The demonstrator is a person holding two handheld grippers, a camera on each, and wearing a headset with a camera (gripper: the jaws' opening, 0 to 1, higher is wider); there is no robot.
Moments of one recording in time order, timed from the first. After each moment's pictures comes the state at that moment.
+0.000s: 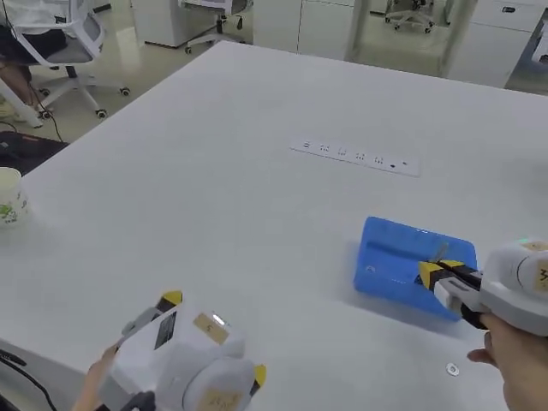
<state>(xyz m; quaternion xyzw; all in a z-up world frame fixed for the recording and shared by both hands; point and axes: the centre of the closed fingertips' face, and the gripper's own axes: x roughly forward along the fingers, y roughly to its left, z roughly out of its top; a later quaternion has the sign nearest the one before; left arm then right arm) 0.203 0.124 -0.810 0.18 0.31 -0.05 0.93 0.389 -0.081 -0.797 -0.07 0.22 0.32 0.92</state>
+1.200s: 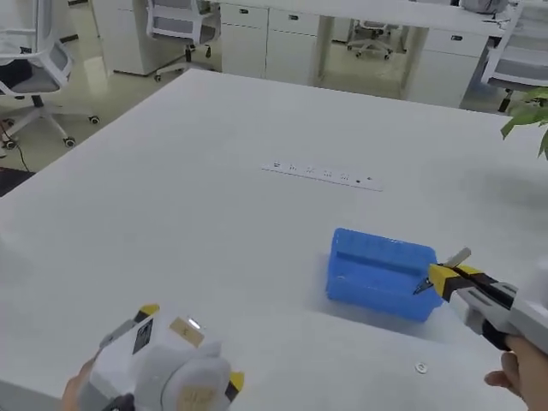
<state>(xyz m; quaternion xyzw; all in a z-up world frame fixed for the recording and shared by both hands) 0.204 0.123 -0.805 0.18 0.30 -0.05 0.93 0.350 -0.129 -0.739 -0.01 0.16 0.28 0.95</state>
